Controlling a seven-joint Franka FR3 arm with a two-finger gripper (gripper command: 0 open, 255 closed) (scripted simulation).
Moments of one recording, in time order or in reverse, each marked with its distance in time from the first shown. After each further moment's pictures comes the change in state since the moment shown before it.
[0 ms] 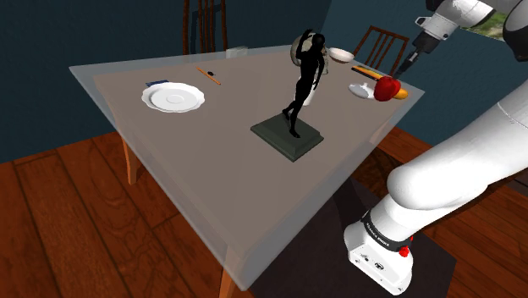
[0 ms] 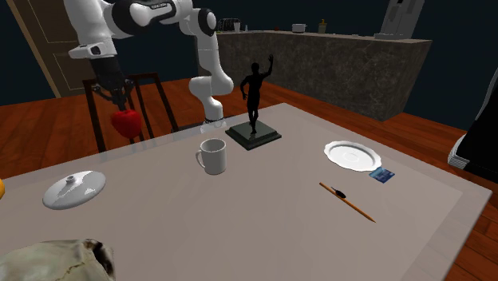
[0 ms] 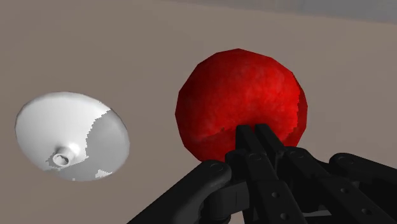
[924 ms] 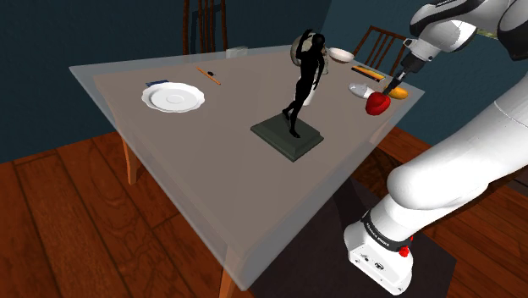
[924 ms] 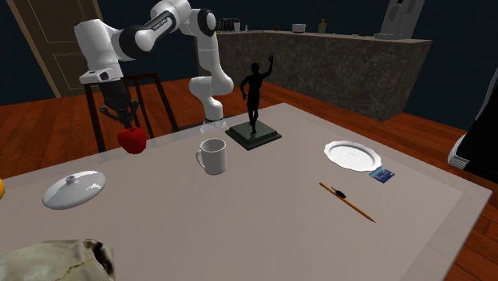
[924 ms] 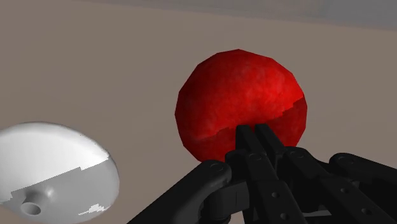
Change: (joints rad) arm -0.004 0.026 -0.010 -0.162 0.023 0.180 -0.043
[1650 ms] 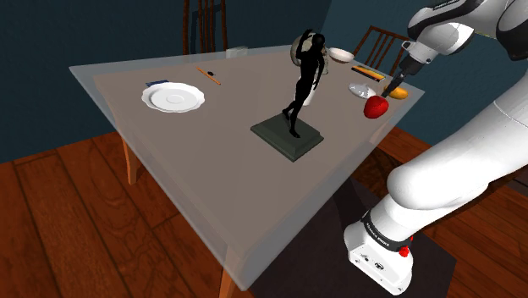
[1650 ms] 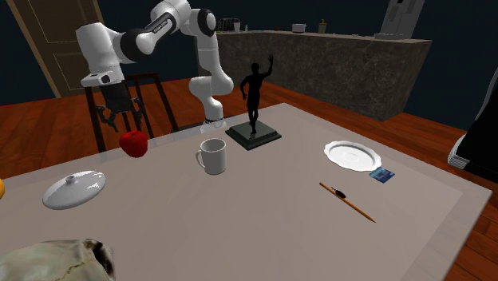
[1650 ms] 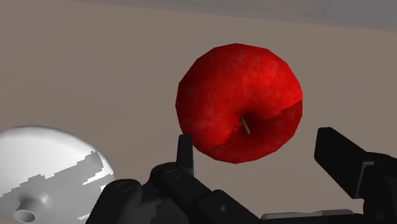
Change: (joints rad) arm 0.001 0.005 0.000 -0.019 0.004 0.023 -0.004
